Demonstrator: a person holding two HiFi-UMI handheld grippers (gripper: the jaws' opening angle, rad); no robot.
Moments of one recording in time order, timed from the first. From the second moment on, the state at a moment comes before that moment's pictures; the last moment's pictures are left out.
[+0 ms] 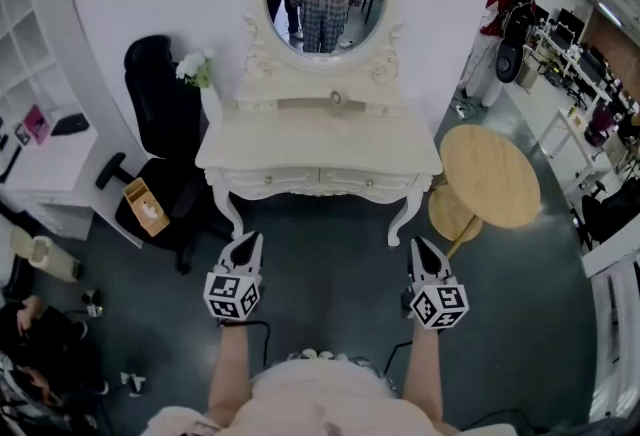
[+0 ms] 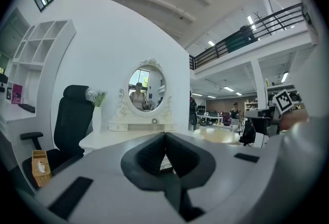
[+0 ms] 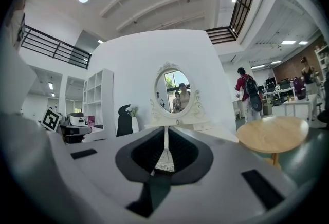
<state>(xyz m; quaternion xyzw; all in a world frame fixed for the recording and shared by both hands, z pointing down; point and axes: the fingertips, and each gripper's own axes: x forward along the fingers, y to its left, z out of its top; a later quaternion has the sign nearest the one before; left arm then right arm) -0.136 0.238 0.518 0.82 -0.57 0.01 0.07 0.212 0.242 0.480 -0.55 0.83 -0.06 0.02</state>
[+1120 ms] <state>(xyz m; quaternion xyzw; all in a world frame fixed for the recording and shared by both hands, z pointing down) -0.167 0.237 0.538 0.83 -0.55 0.02 0.08 0.176 0.248 0.489 -0.57 0.82 -0.08 0.04</state>
